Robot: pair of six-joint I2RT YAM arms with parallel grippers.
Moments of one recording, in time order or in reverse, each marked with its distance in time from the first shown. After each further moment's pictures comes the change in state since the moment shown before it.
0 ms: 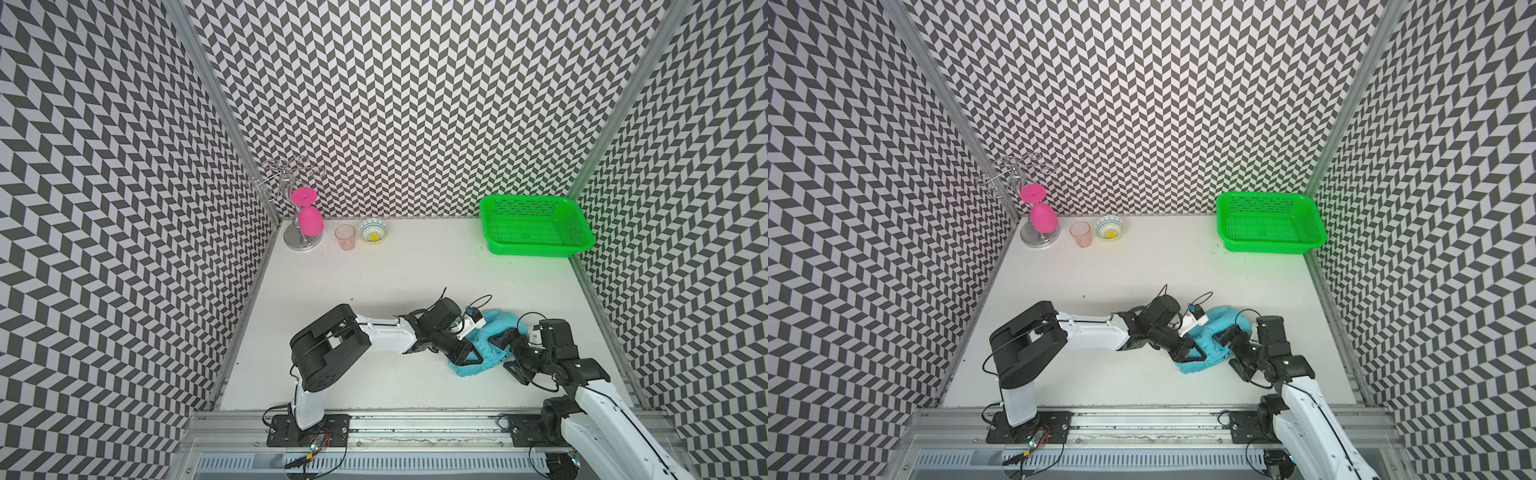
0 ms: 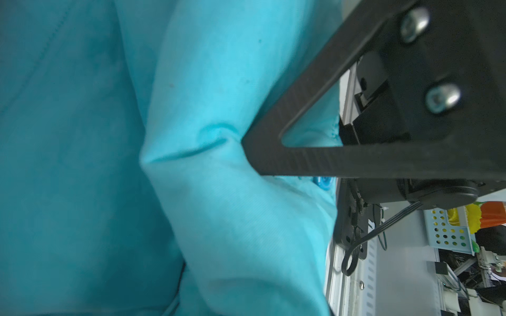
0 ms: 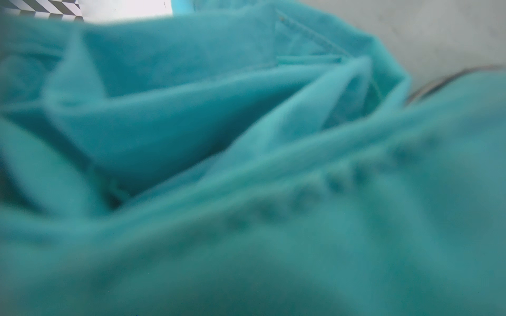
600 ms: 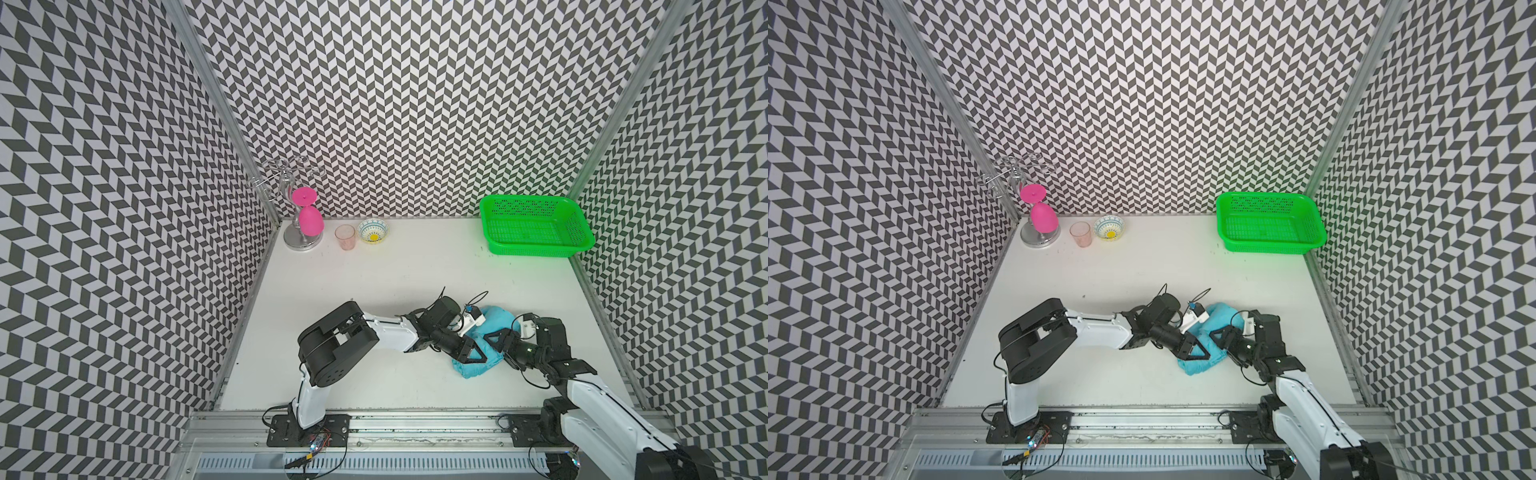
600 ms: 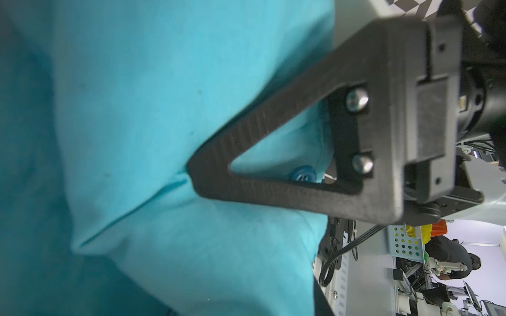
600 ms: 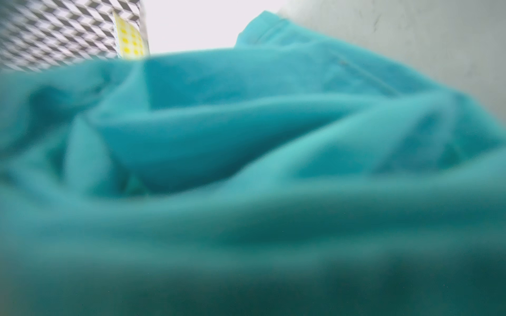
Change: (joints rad) left arm 0.012 0.045 0.005 0.092 0.076 -0.161; right arm -0.007 0.162 -0.106 0.408 -0.064 -0.222
